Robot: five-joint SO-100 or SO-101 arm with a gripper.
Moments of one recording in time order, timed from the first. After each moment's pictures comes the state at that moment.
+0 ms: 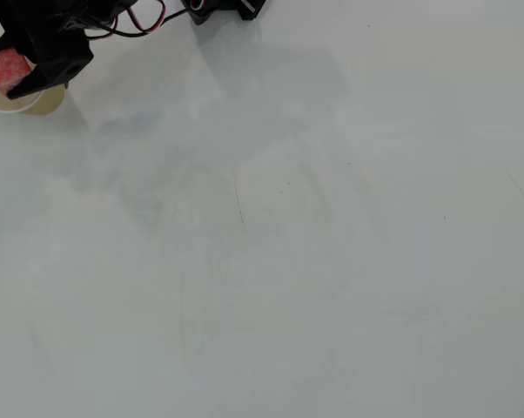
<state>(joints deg) 64.8 133.6 147.5 14.2 82.3</state>
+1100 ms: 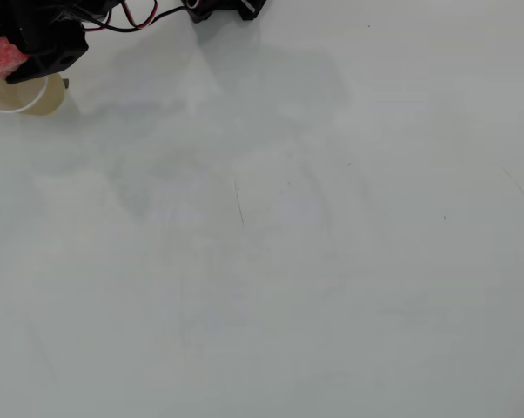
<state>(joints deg) 69.0 132.0 147.5 16.2 82.3</state>
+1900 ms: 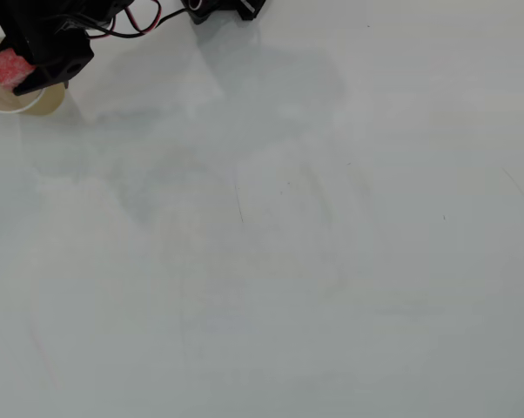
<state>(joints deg) 65.7 131.5 147.5 16.2 82.3</state>
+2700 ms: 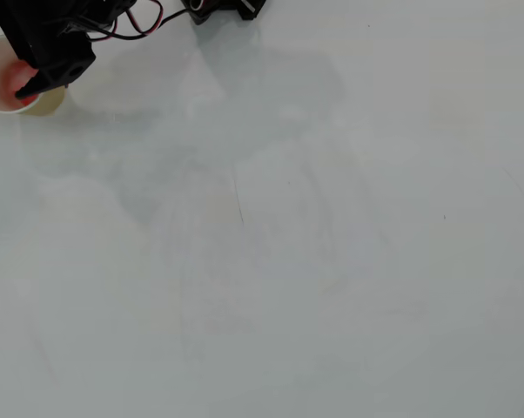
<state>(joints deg) 65.3 131.0 147.5 15.5 82.3</state>
